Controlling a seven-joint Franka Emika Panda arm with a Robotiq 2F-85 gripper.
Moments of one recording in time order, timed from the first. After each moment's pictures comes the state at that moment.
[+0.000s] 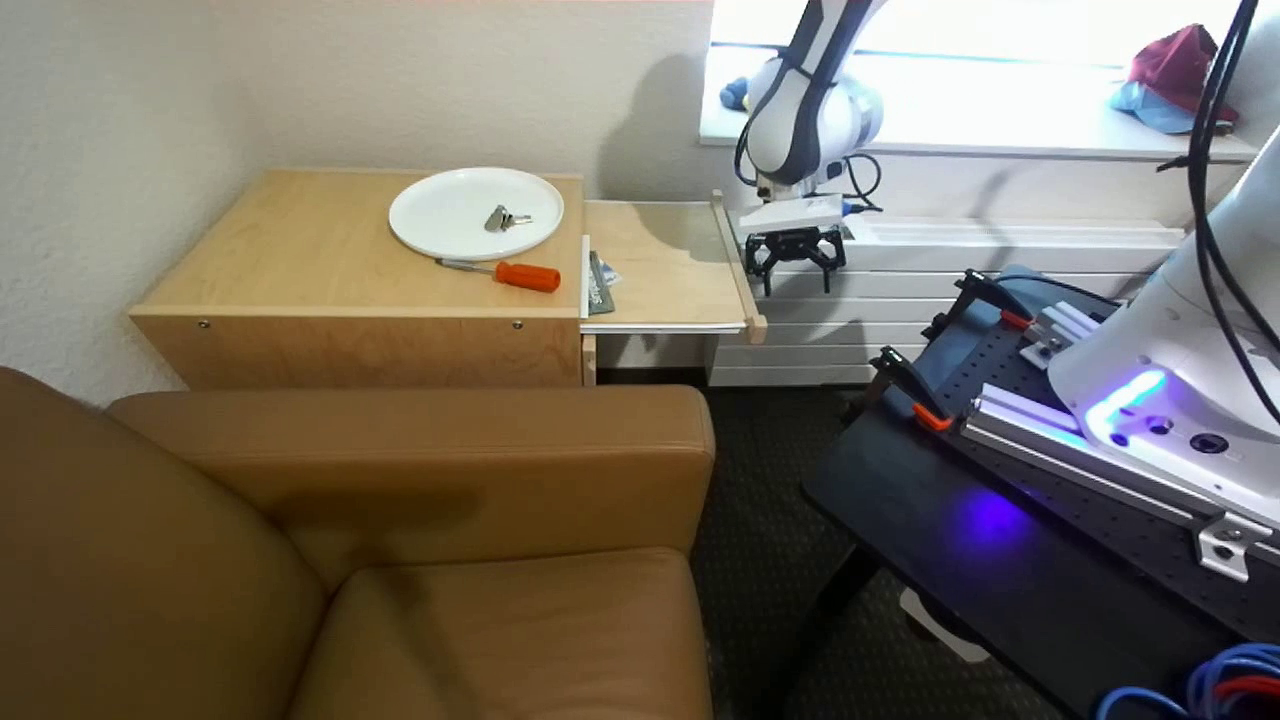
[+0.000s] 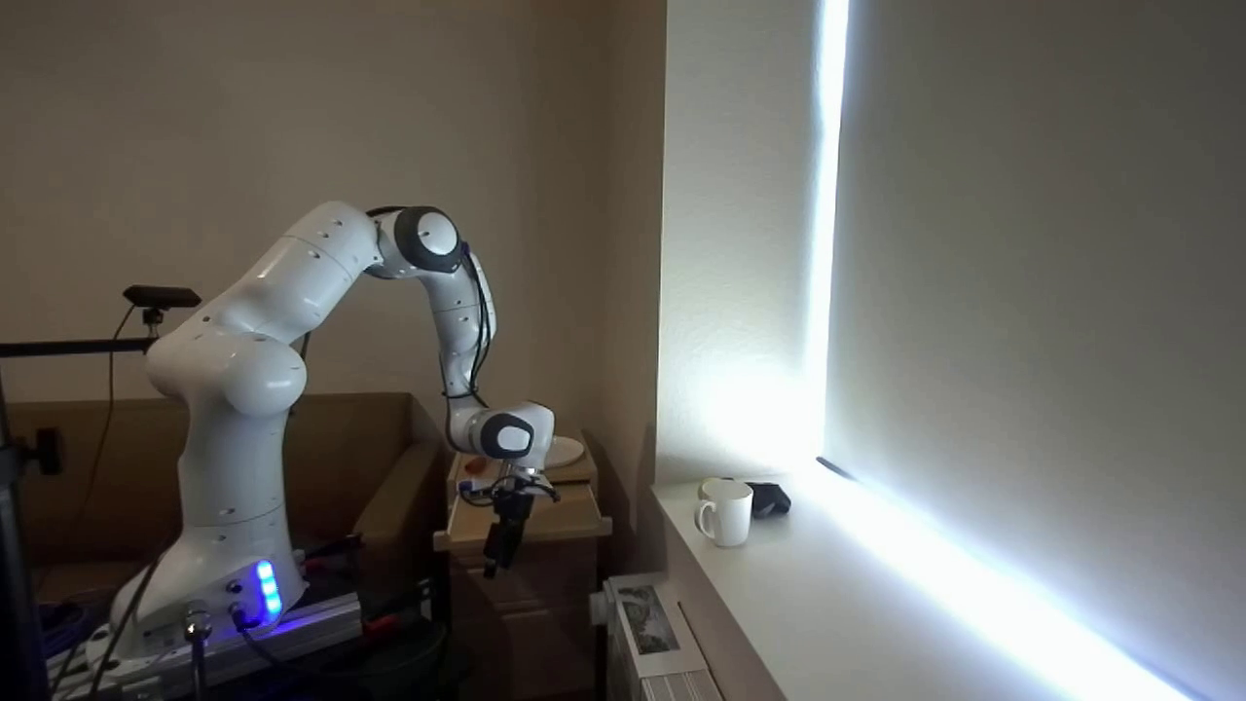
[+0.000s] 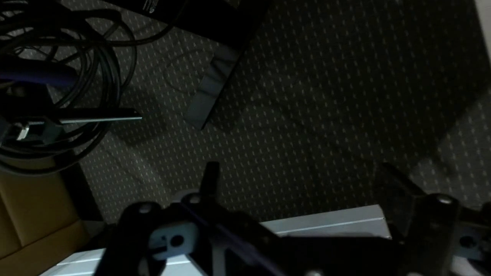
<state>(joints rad) 0.15 0.73 -0.17 -2.24 0.11 2.60 0.91</state>
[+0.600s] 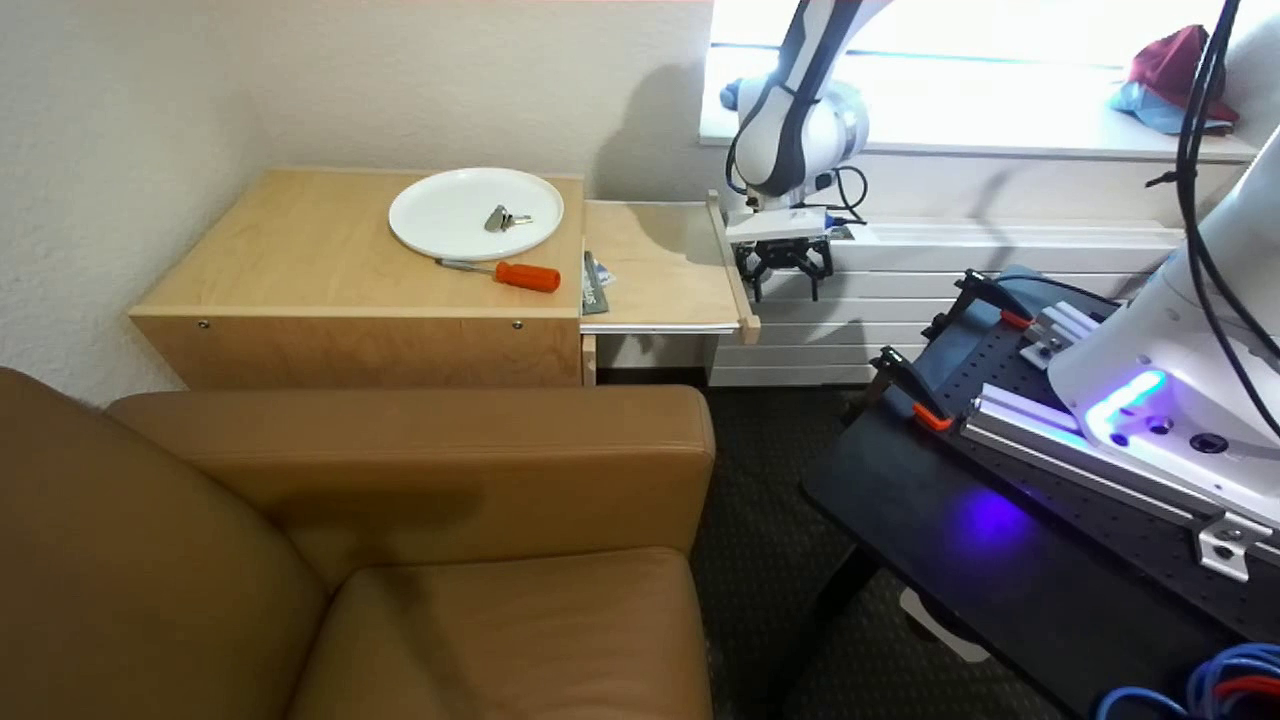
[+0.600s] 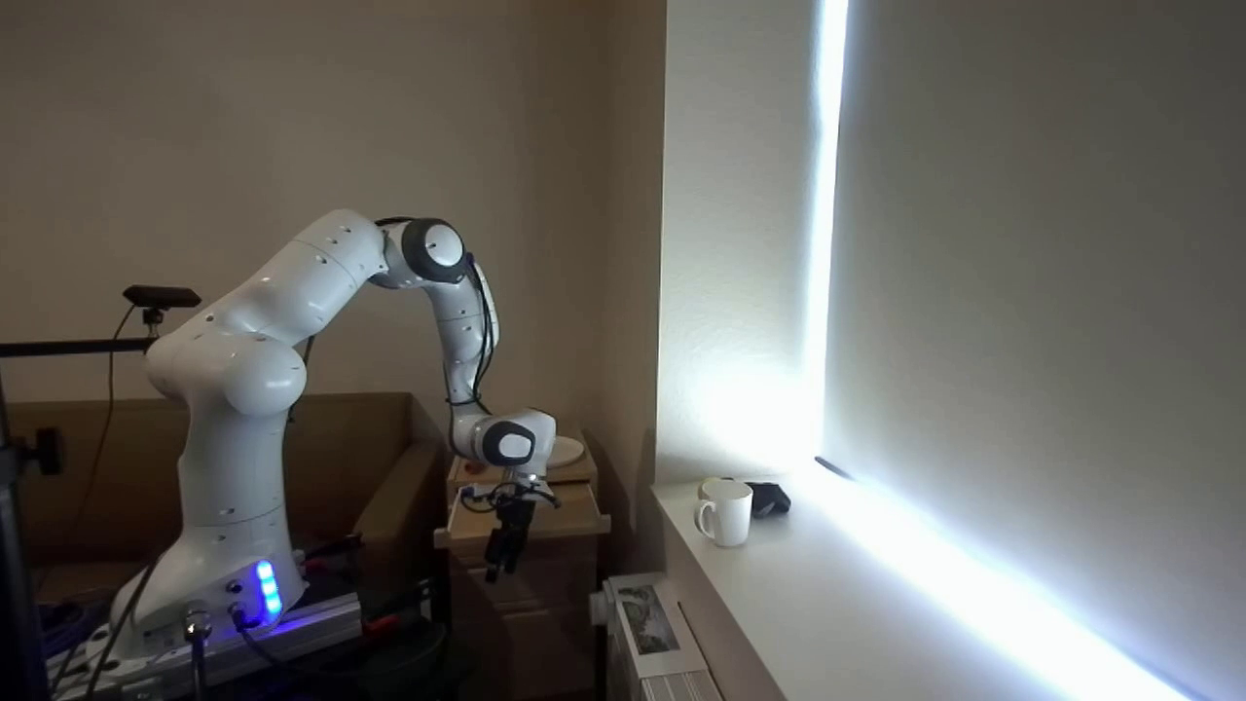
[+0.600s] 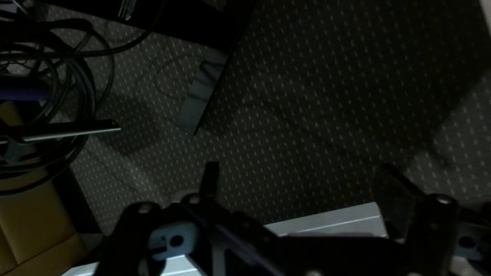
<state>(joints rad) 0.14 0.79 -0.15 -2.19 0.15 2.62 0.95</state>
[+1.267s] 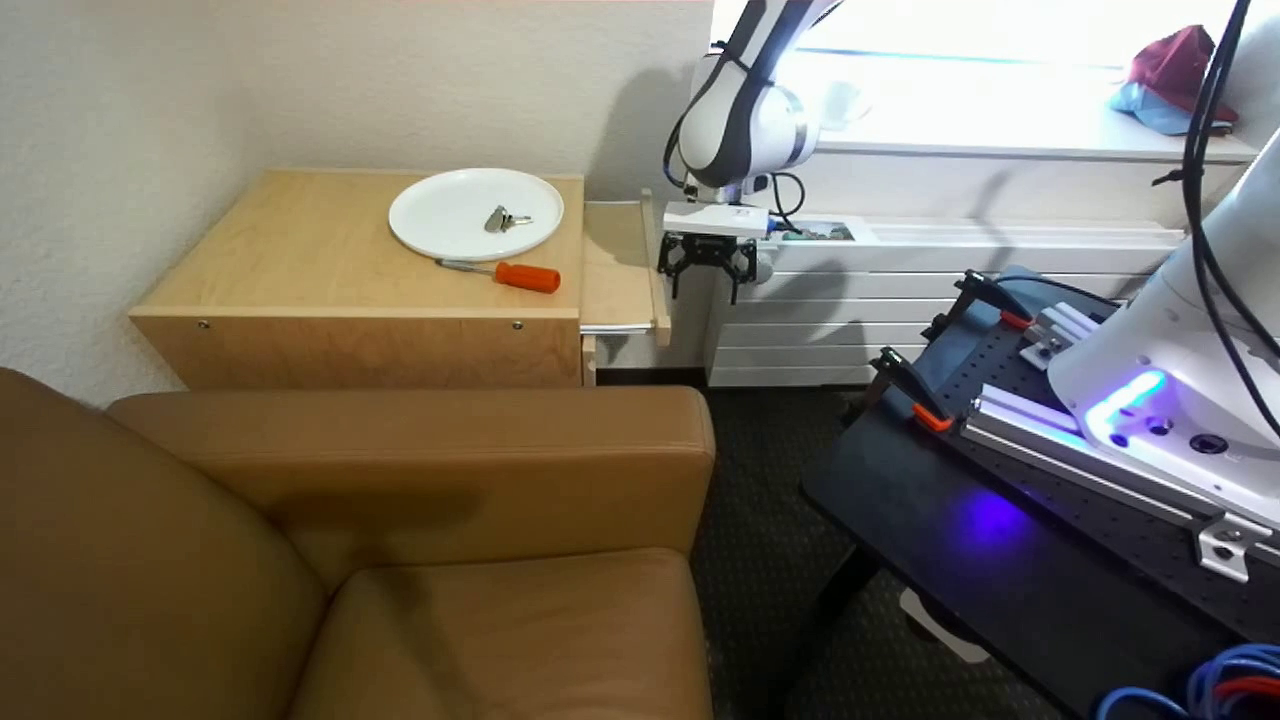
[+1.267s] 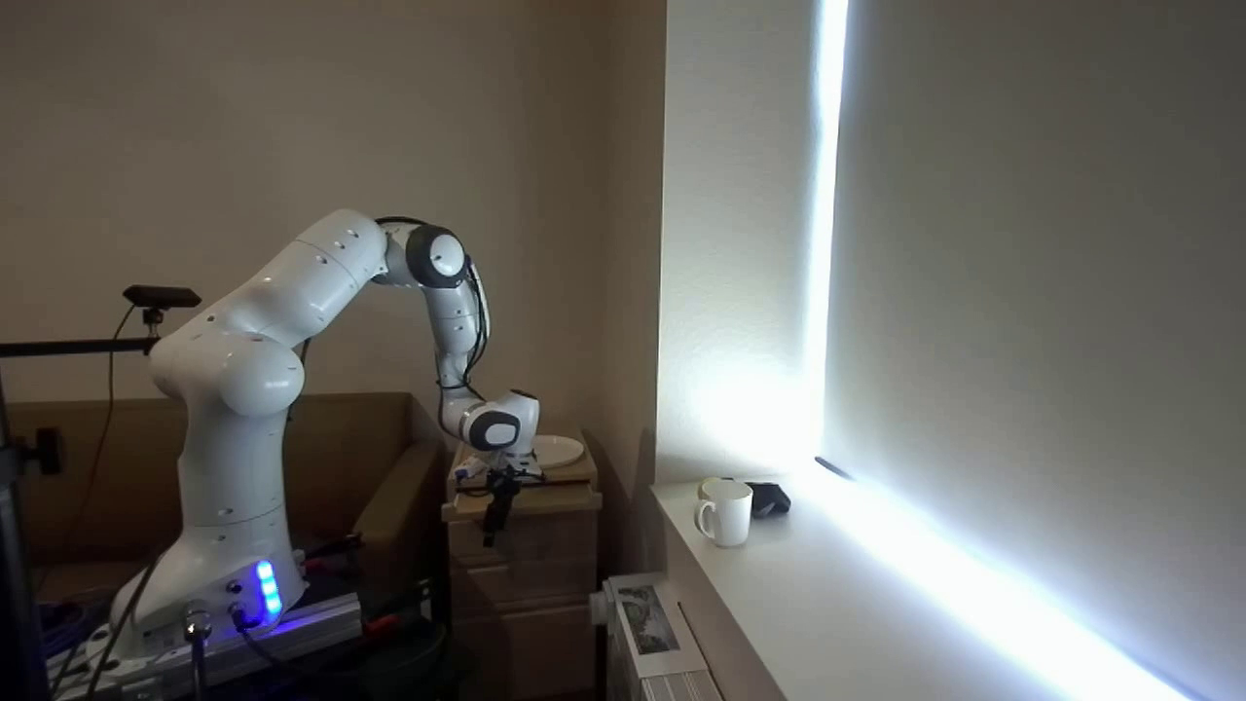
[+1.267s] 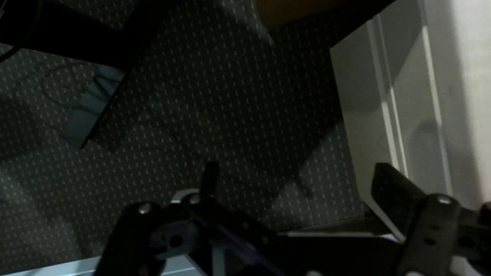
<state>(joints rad) 0.11 0.79 0.04 -2.10 0.25 2.73 0.81</state>
